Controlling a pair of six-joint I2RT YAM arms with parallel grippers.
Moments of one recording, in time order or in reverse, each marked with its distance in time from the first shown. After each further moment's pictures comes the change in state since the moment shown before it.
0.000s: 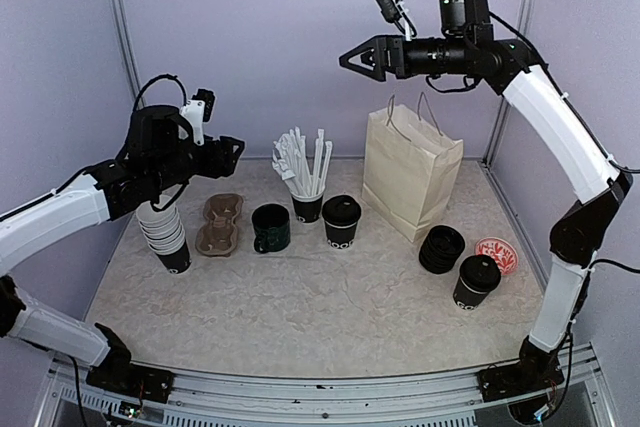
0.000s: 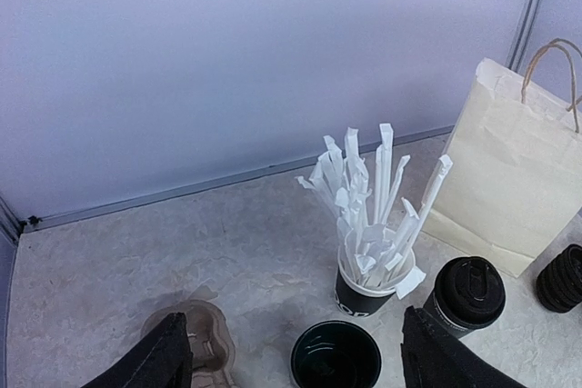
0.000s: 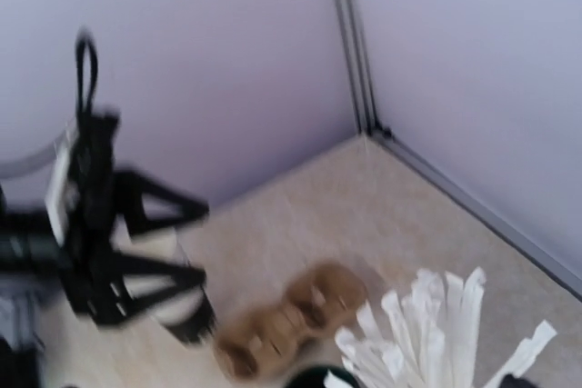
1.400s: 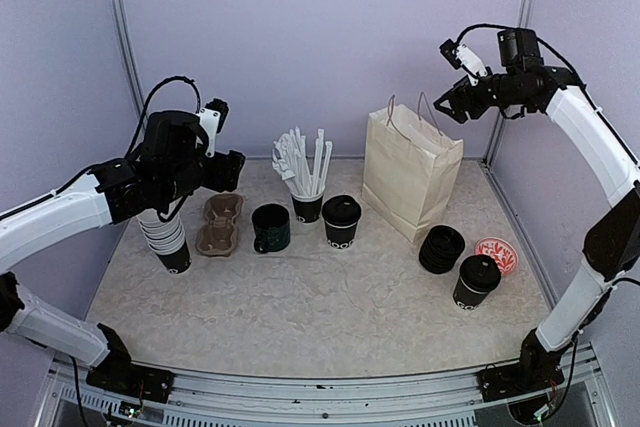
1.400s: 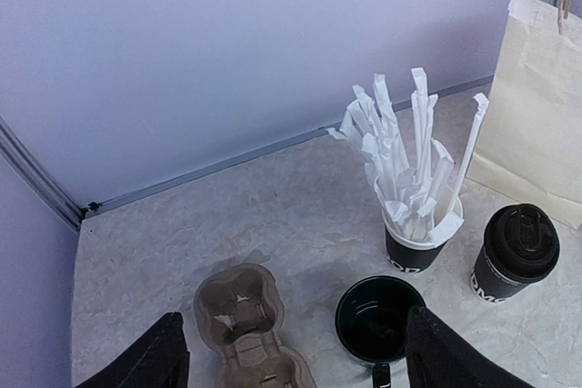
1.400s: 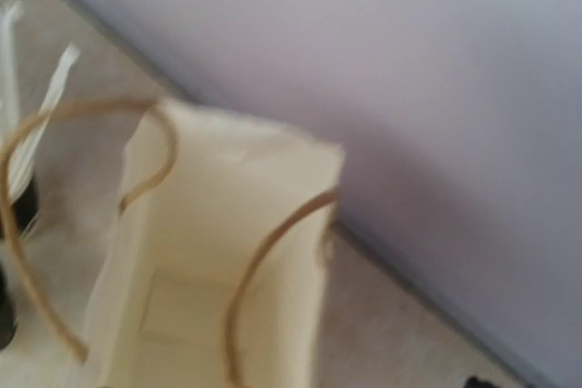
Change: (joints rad) left arm -0.138 0.021 0.059 -0.173 -0.278 0.090; right arm -0.366 -0.214 -0.387 -0.048 0.265 -0.555
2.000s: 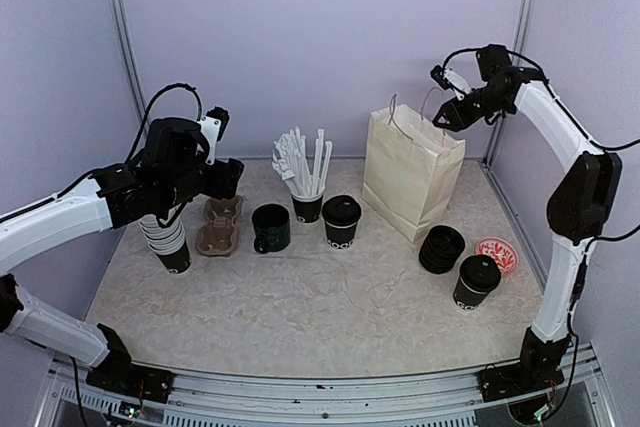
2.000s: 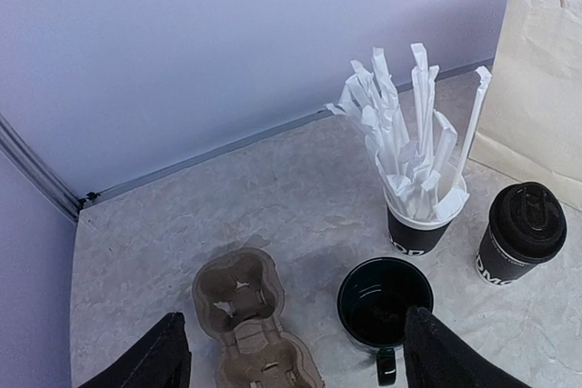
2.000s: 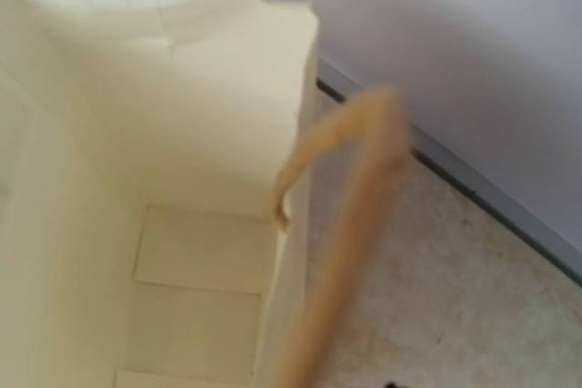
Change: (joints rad) left arm 0.000 -0.017 -0.041 -0.006 0.004 -0.009; right arm -0.077 0.343 0.274 -0.209 -0.063 0.021
